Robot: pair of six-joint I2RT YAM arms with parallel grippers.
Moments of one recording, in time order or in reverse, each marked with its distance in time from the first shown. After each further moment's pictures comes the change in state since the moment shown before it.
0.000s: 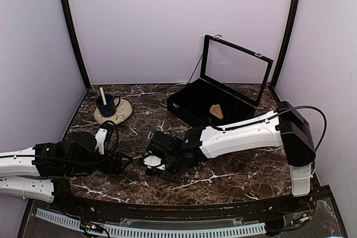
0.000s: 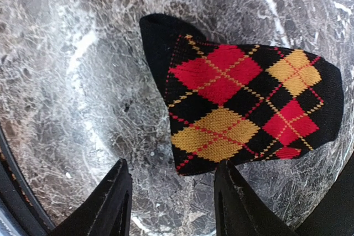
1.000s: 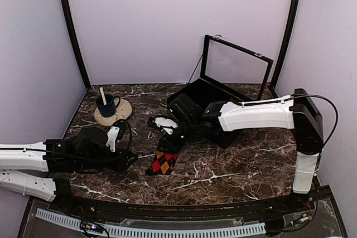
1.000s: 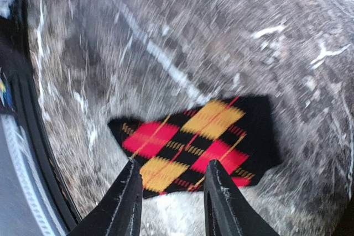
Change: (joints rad) left arm 0.002 0.223 0.055 0.151 0.108 -0.004; right arm -0.262 -0.092 -0.043 0.247 -0.378 0.243
